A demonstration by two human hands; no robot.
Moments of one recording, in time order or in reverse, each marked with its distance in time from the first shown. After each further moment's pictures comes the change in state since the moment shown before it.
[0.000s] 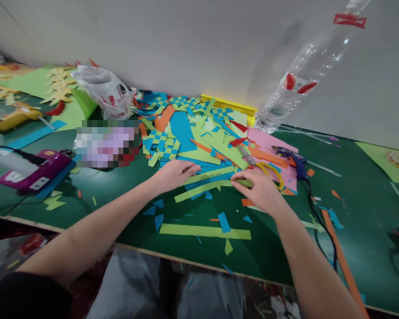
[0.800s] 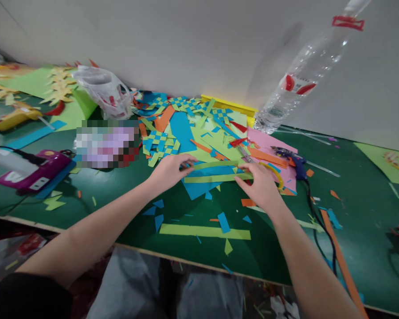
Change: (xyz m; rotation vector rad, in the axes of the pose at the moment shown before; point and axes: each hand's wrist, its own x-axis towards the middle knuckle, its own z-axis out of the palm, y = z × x) left_hand 0.001 -0.012 0.003 -0.039 0.233 0.024; right_hand 0.002 0.018 0.010 -0.197 0.191 0.141
